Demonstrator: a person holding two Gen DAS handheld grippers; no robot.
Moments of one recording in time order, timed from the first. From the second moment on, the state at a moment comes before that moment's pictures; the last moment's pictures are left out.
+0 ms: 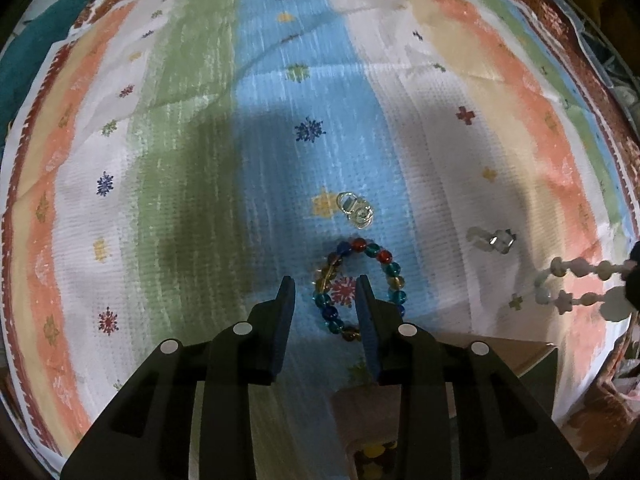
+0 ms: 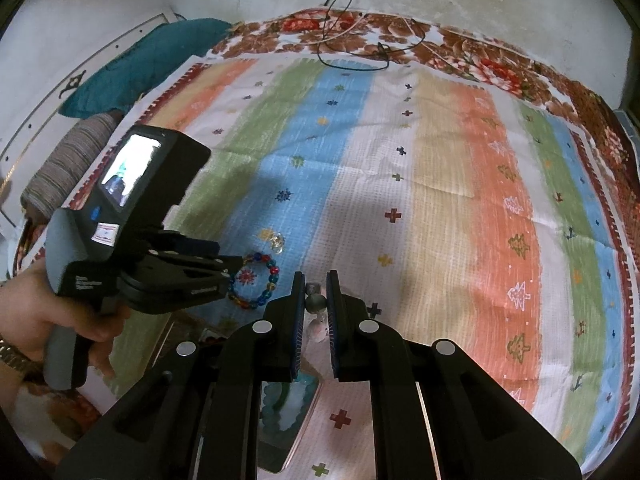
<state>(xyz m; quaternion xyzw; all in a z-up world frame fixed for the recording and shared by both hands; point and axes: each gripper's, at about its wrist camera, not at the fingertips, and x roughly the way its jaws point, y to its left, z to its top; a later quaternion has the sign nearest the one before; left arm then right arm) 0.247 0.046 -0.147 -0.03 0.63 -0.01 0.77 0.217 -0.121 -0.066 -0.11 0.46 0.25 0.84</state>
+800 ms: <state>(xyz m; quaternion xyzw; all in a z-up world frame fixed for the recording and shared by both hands) 0.254 0.033 -0.155 -0.03 0.64 -0.02 0.77 0.223 -0.117 -0.072 -0.12 0.47 0.25 0.84</state>
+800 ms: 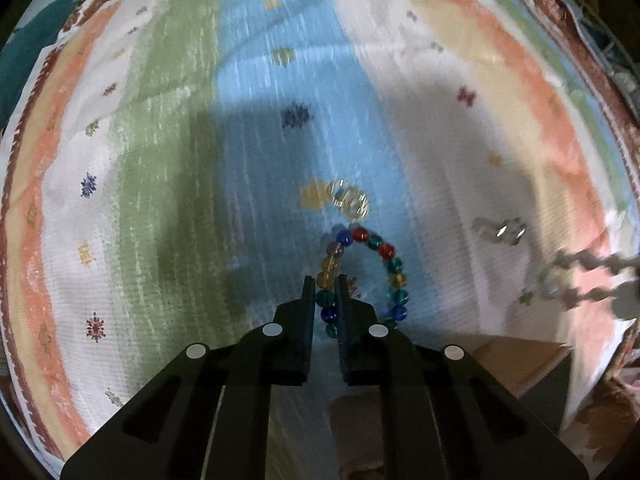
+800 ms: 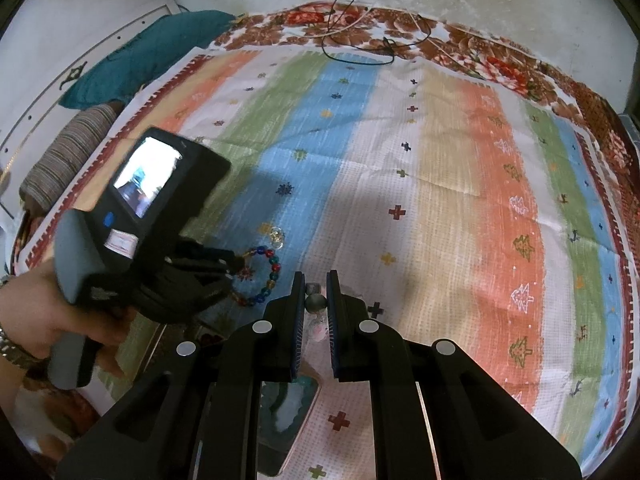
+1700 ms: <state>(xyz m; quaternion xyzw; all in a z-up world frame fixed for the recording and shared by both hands) 0.198 0.029 -0.041 -0.06 0.52 -0.05 0.85 0.203 -0.125 -0.062 -0.10 0.46 0.25 0.84</state>
